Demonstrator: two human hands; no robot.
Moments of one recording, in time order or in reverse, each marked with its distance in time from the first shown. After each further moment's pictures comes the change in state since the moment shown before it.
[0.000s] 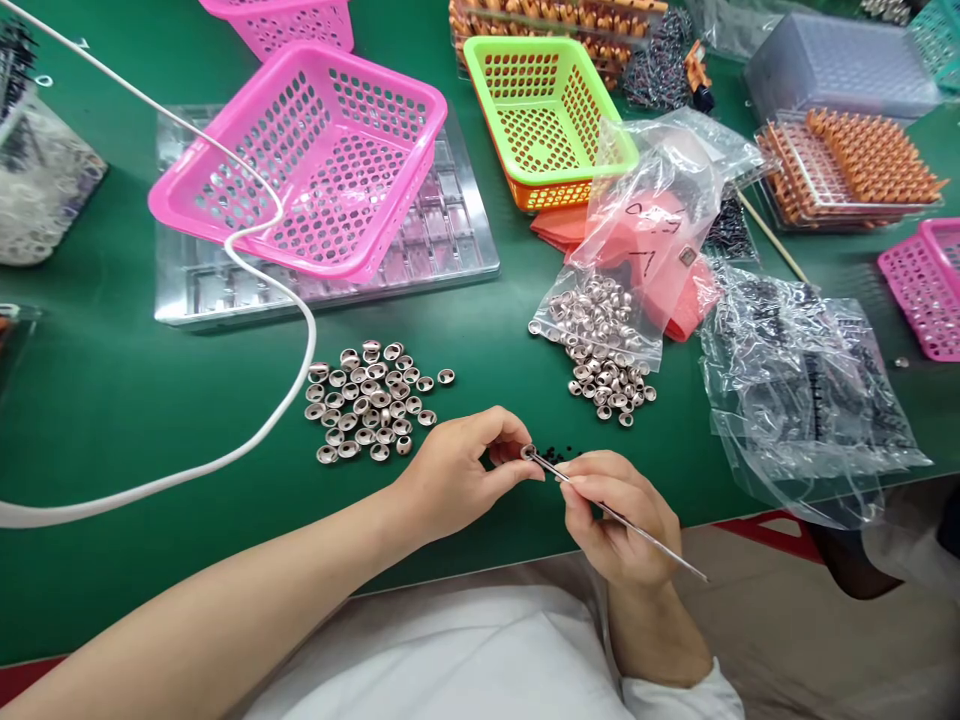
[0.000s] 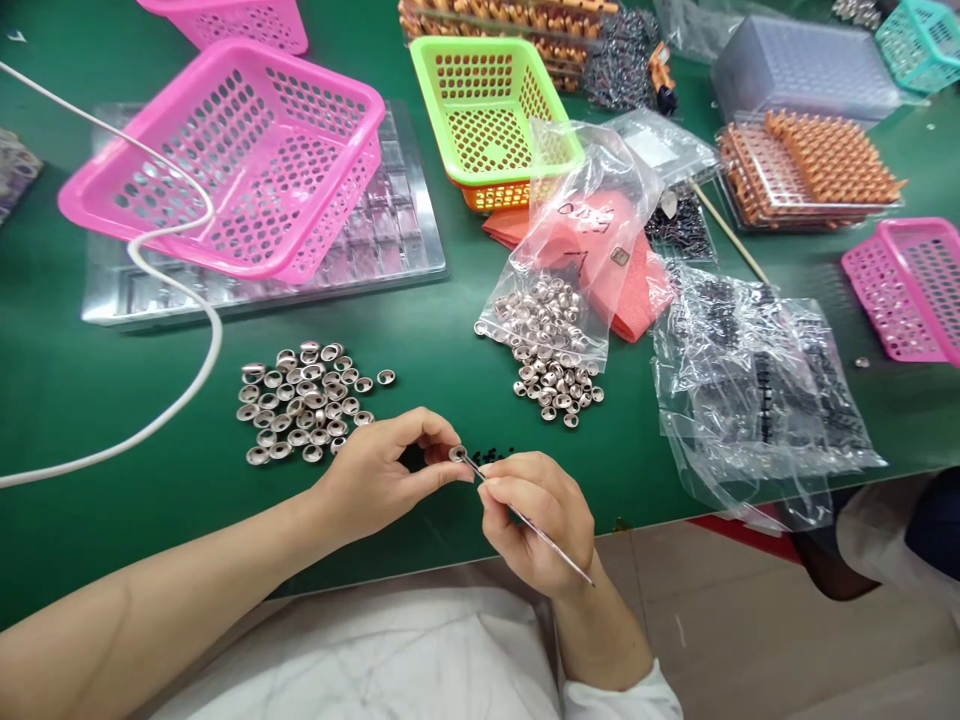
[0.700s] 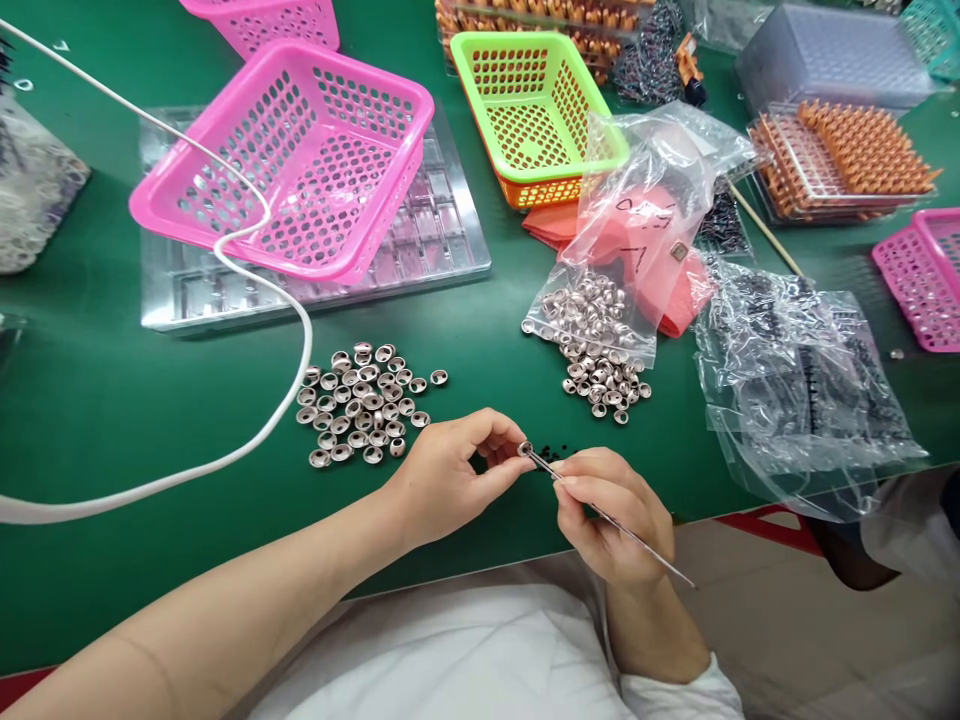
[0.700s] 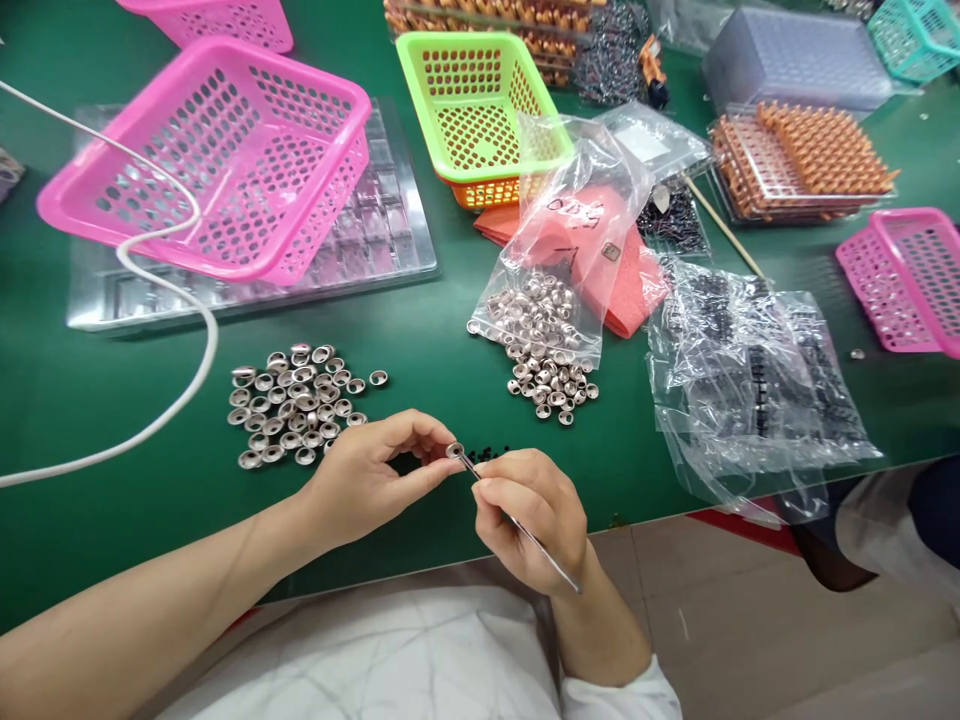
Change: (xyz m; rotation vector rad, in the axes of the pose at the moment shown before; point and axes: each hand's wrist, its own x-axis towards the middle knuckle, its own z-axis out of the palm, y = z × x) left_hand -0.003 0.000 0.000 -0.045 0.008 0.009; right_hand 0.000 0.002 0.000 -0.041 0.000 -0.063
